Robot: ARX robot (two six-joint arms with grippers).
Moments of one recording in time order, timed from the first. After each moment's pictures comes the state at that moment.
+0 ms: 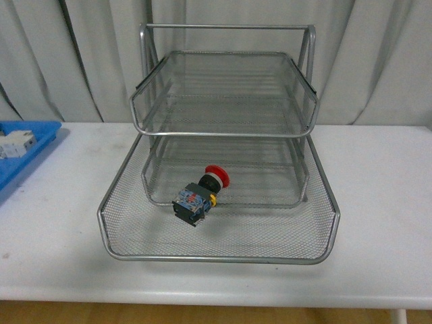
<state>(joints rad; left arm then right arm) -0.11 1.04 0.07 0.93 -0.11 0.00 0.00 0.00 0.01 0.00 0.00 0.00</state>
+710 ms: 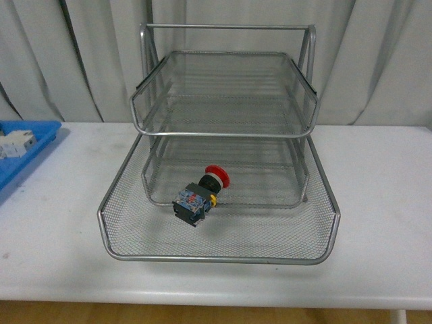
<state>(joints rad) 0.00 0.47 0.01 0.46 0.00 0.00 0.00 0.00 0.01 0.00 0.00 0.00</state>
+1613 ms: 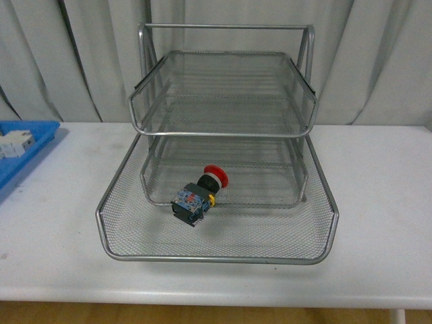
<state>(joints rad) 0.00 0.03 0.01 -0.01 0.00 0.00 0.00 0.00 0.01 0.00 0.00 0.00</state>
